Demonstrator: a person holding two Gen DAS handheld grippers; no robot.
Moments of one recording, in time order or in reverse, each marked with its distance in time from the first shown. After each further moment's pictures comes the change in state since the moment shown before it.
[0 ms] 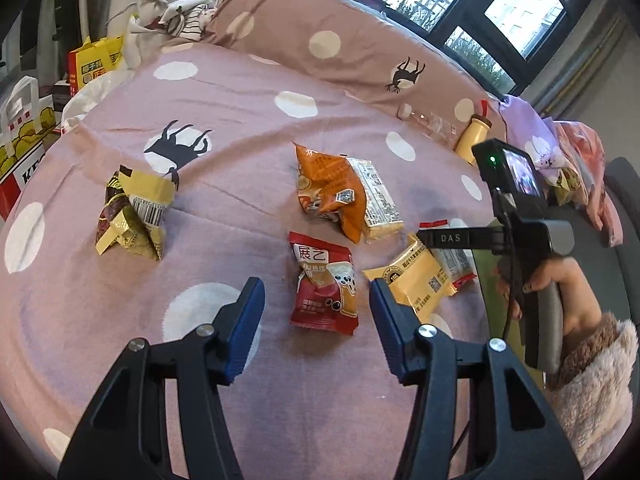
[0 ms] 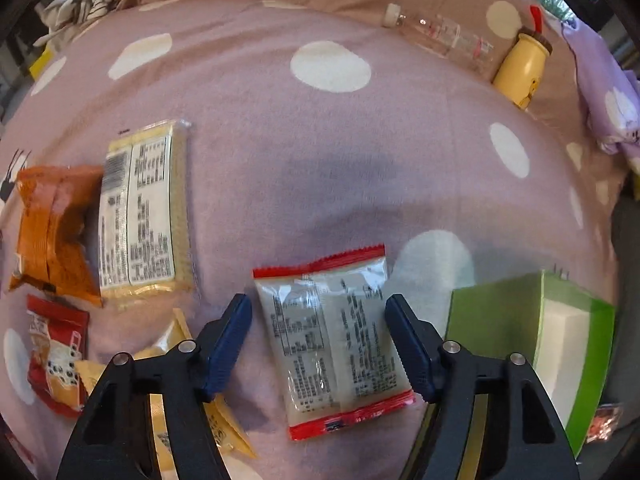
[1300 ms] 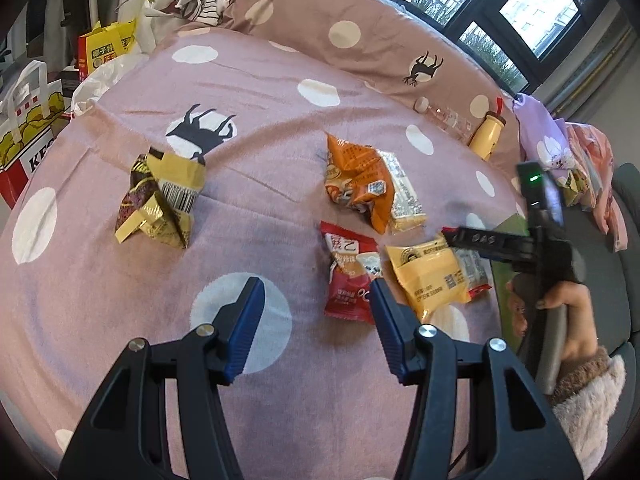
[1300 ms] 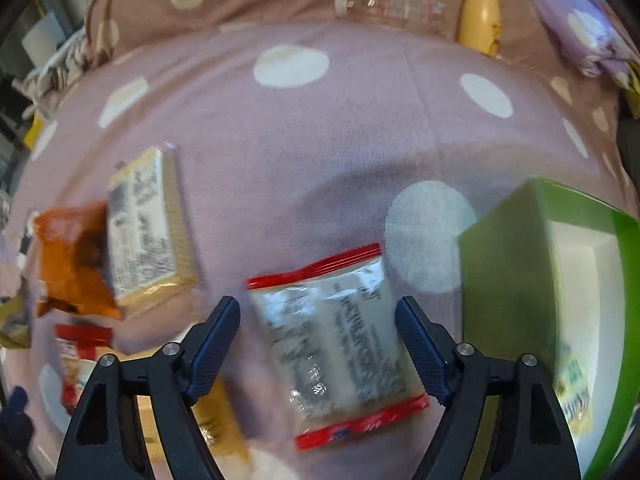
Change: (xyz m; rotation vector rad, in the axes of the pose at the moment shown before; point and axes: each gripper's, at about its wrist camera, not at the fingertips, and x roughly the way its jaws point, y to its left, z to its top) left arm 0.000 0.019 0.001 -0.036 0.041 0.016; right arm 0.007 -0.026 -0.027 0.233 -0.035 0.140
